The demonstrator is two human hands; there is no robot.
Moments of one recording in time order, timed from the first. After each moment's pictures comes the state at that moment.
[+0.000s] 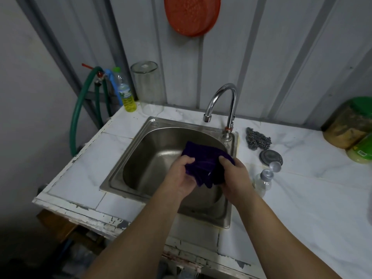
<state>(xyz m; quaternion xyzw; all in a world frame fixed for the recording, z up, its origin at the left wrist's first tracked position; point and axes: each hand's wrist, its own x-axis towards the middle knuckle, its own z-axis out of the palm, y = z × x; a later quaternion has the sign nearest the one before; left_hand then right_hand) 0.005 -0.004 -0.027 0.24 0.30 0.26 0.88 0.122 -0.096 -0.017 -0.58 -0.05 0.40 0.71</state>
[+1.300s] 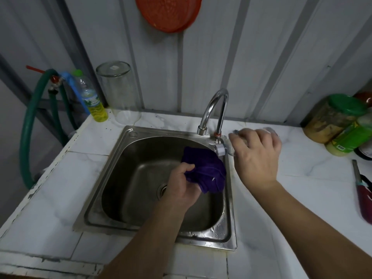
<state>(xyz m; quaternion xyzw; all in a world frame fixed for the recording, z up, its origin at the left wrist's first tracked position) 0.043 0.041 -0.043 0.14 0.23 0.23 0.94 0.188 -0.072 0.013 -0.81 -0.46 -0.35 0.15</state>
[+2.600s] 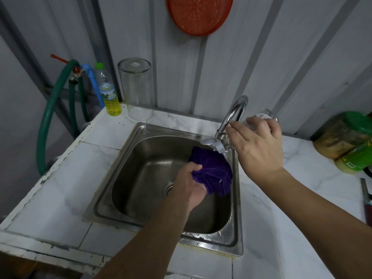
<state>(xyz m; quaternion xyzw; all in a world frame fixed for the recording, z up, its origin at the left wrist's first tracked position) 0.025 0.050 -0.019 0.13 0.26 0.20 0.94 0.178 -0.032 0.058 -0.69 -0.58 -0.42 0.10</state>
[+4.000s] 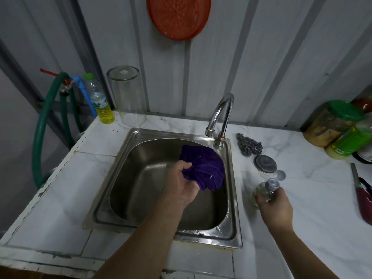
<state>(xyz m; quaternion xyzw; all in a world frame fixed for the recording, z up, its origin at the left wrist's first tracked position) 0.019 0.051 -0.020 0.11 0.24 0.24 0.93 0.168 -0.158 -0.081 -0.89 -0.09 0.08 0.43</state>
